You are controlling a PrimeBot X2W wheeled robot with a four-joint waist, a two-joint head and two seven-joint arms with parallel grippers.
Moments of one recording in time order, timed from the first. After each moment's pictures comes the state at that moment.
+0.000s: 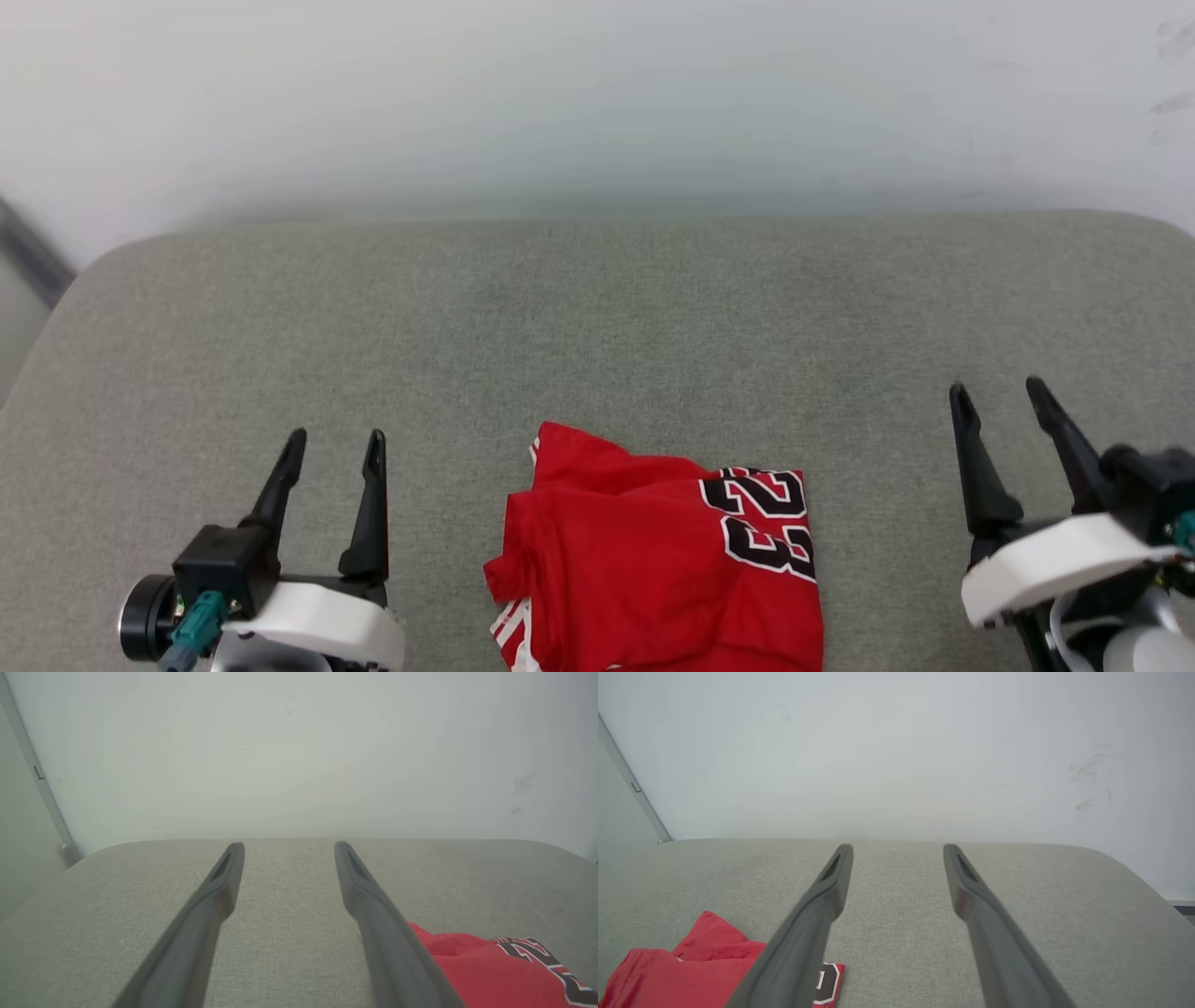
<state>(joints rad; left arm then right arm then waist) -0.03 0.38 -0.31 -0.03 -0.46 0.22 -0.26 -0.06 -0.09 -0.04 -0.02 0.17 0.13 0.00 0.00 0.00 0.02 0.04</state>
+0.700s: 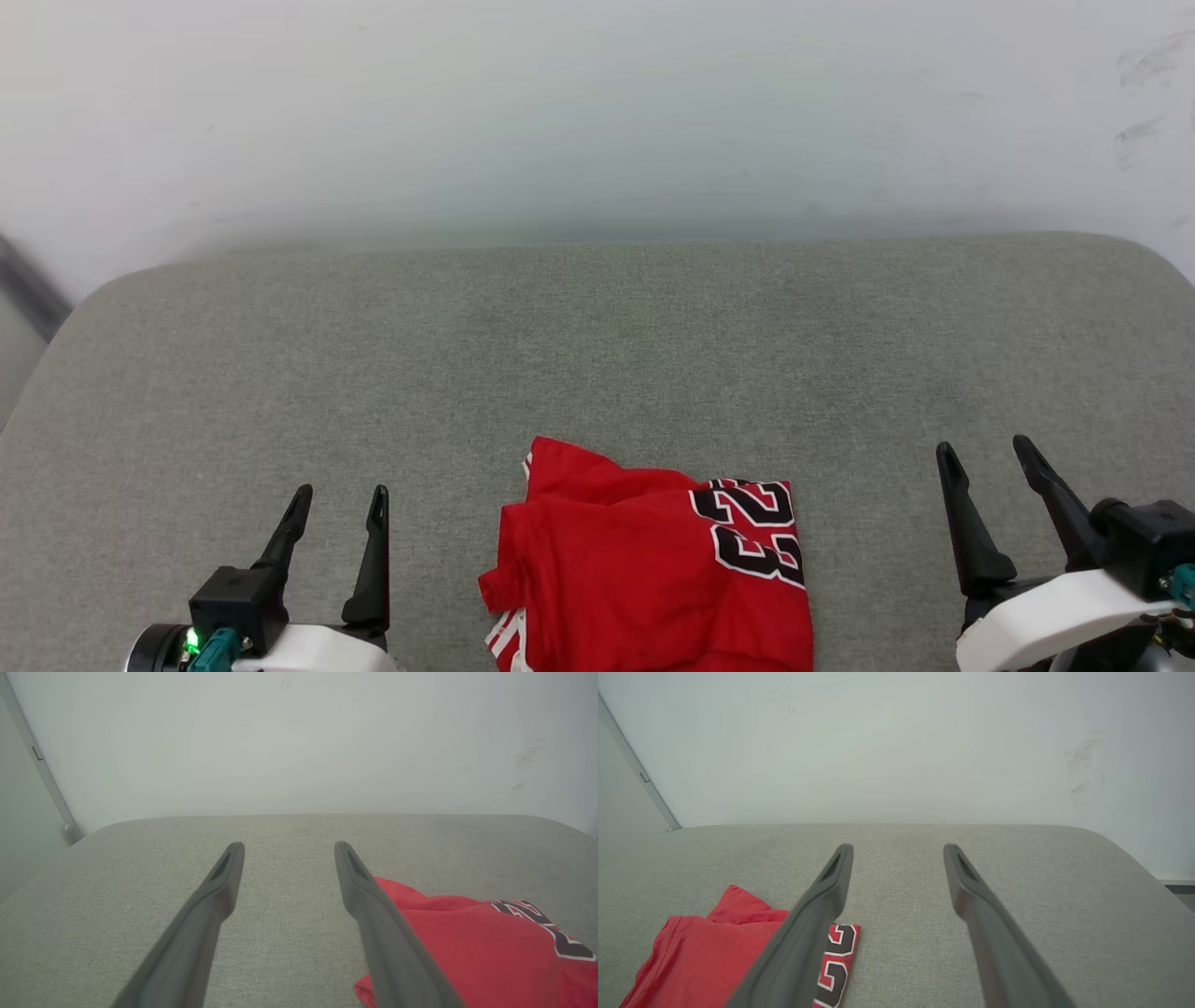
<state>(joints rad) 0.04 0.39 -0.34 0.01 -0.46 0.24 -0.25 0.10 -0.05 -0.03 -0.19 0.15 0.13 0.10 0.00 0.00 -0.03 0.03</state>
